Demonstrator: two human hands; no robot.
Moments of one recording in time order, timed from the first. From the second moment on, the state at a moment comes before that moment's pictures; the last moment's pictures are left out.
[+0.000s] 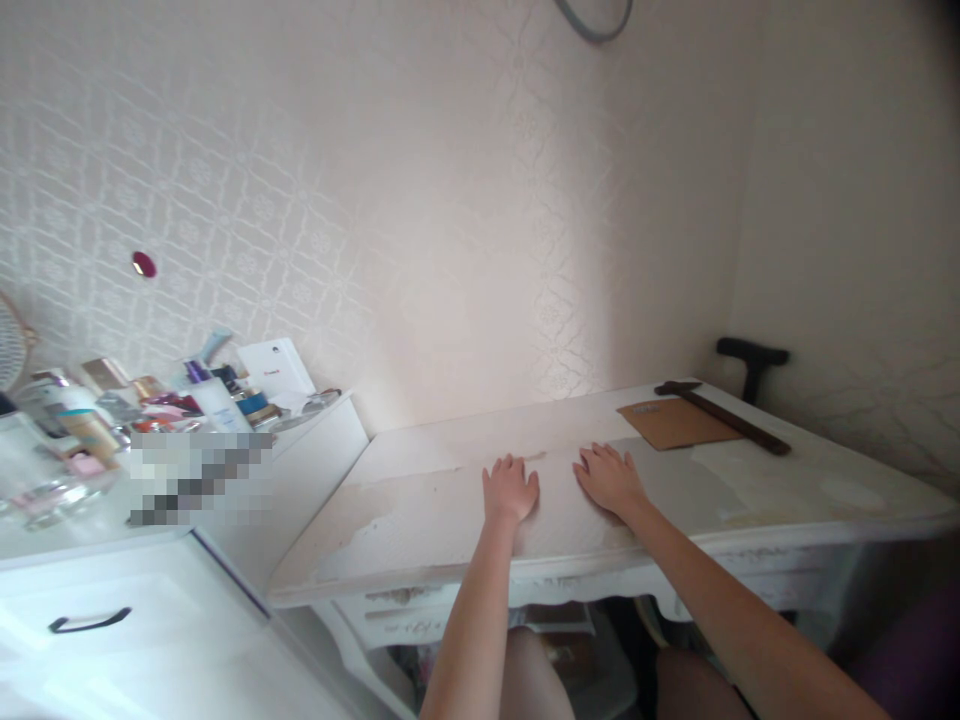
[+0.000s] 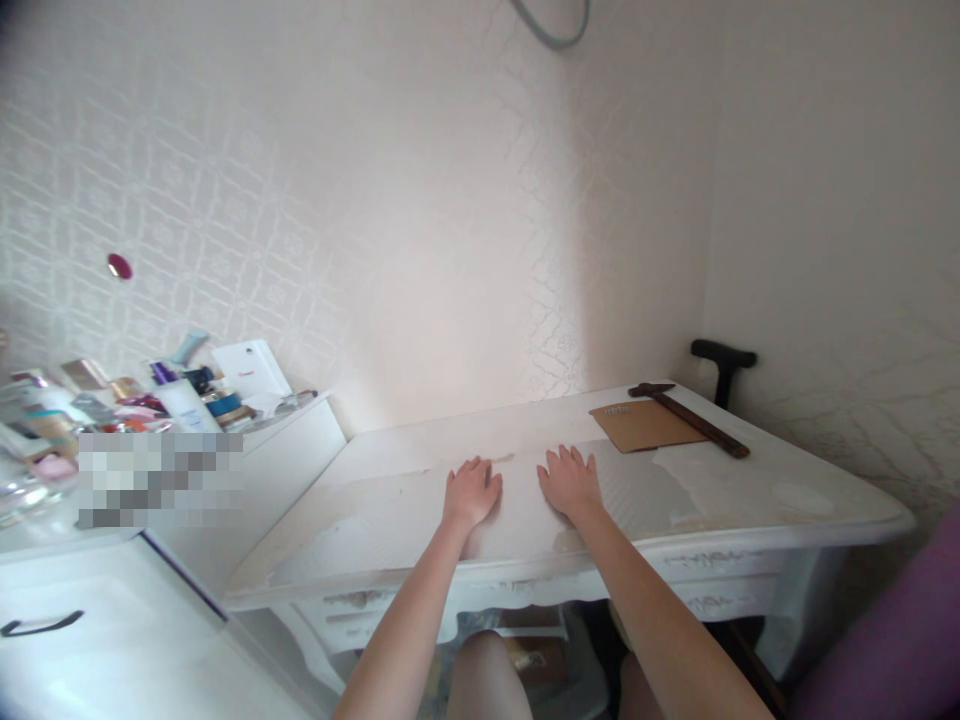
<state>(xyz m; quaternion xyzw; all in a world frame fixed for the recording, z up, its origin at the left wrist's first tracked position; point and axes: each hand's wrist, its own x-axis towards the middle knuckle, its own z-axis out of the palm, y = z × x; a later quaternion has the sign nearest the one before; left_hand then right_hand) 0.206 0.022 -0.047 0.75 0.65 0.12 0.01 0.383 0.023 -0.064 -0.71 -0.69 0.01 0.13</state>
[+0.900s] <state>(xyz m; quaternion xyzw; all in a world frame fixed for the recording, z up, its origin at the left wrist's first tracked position) 0.207 0.021 -0.046 0.75 0.65 0.12 0.01 0.383 0.023 -0.065 -0.71 -0.69 0.01 0.14</state>
